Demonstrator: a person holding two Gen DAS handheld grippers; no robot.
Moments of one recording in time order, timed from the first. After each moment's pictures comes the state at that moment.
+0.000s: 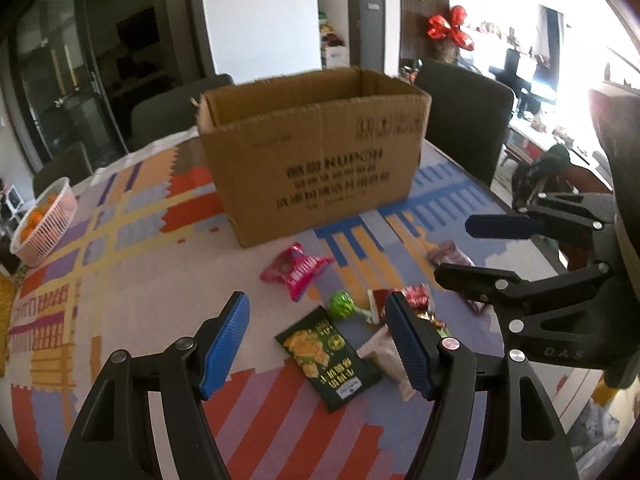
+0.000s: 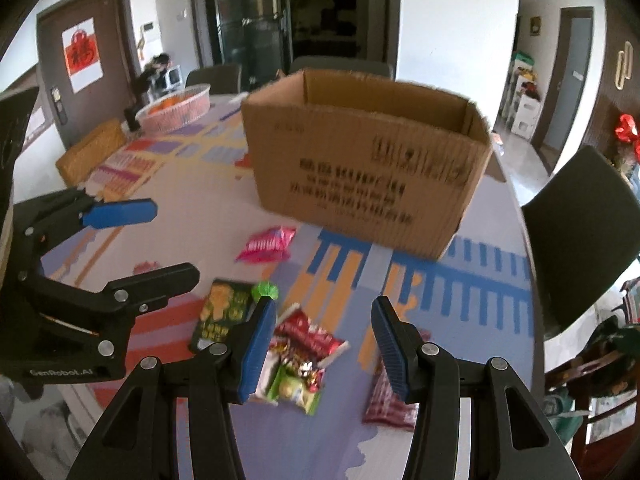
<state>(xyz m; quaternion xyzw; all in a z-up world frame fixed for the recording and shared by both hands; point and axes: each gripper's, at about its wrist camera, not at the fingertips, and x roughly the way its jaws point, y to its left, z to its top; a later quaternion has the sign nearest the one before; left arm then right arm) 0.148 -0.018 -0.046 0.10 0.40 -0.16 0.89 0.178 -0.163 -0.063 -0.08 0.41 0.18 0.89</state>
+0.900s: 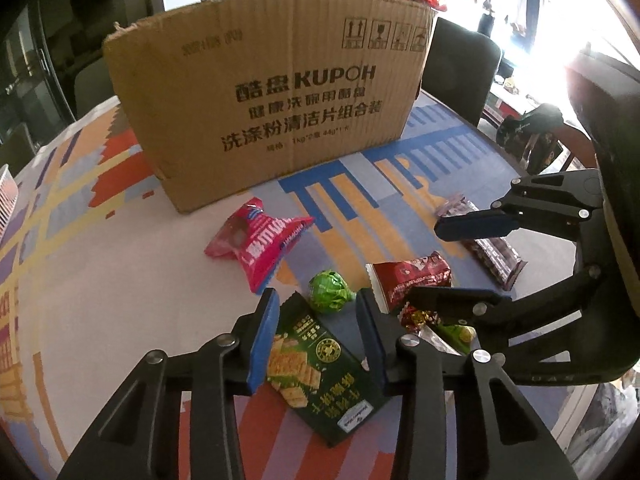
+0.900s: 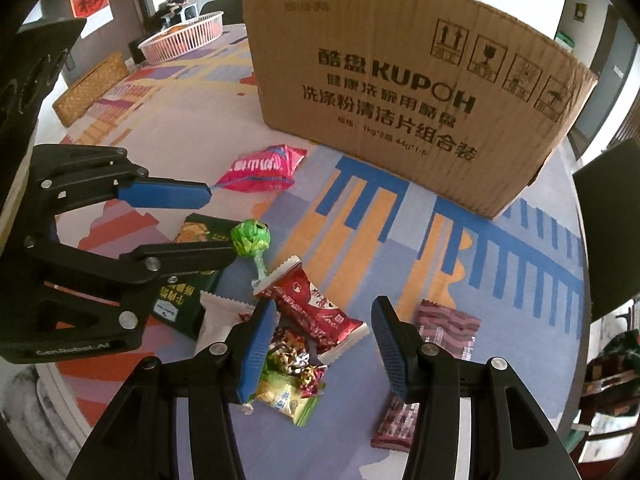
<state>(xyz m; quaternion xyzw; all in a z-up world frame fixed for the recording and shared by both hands) 0.198 -0.033 -0.112 0.11 0.47 -0.23 0.84 0.214 -0.141 -0.132 -0.12 0.50 0.21 0.83</state>
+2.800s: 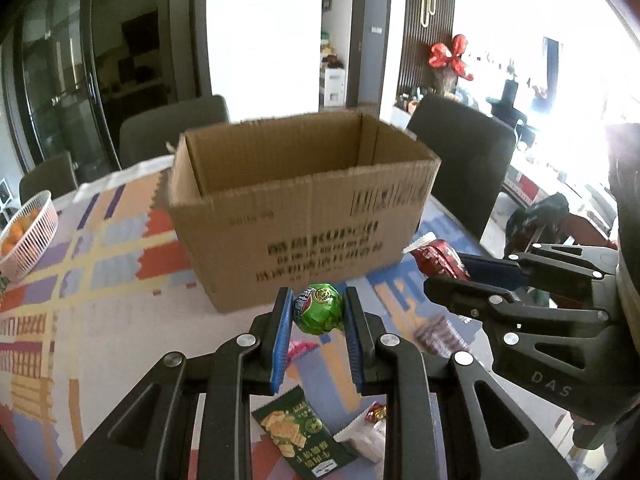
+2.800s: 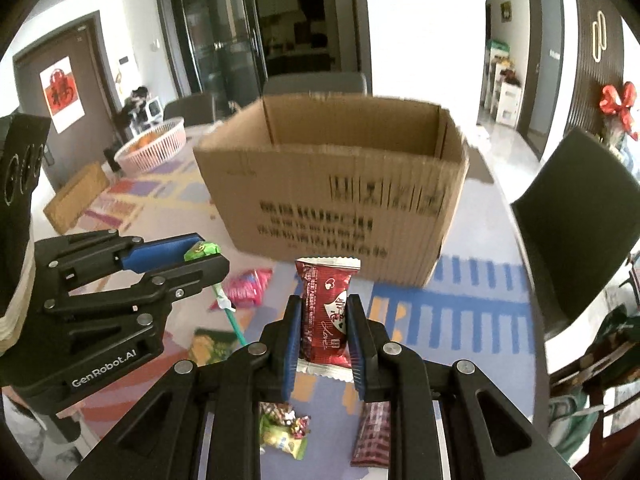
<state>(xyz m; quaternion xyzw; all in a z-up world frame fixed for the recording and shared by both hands) 0.200 -0.040 -0.011 0.06 0.36 -0.18 0.91 0.211 -0.188 -0.047 -0.02 0.39 0.15 0.91</state>
